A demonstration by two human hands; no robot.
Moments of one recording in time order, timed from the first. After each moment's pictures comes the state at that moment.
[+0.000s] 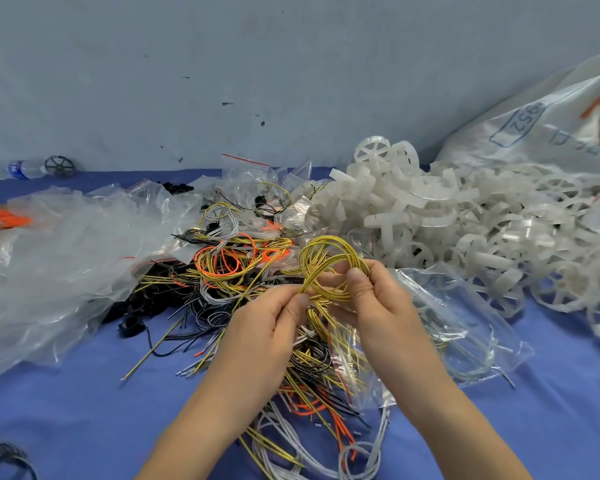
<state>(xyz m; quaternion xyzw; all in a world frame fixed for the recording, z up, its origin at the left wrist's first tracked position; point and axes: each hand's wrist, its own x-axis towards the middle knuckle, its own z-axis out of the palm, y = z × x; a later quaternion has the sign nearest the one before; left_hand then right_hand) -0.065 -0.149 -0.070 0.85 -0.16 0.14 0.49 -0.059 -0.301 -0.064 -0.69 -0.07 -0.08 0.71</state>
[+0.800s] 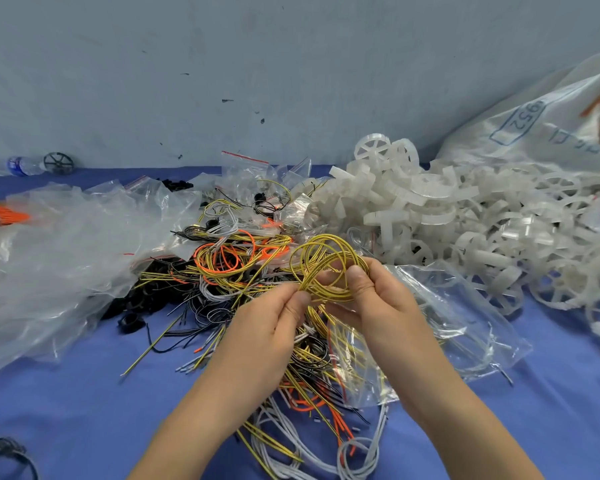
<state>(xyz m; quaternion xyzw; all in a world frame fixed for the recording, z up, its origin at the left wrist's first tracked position) -0.066 -0.149 -0.069 0.86 -0.18 0.13 0.46 -0.064 -0.302 -0.059 -0.65 -0.08 -0.04 0.75</state>
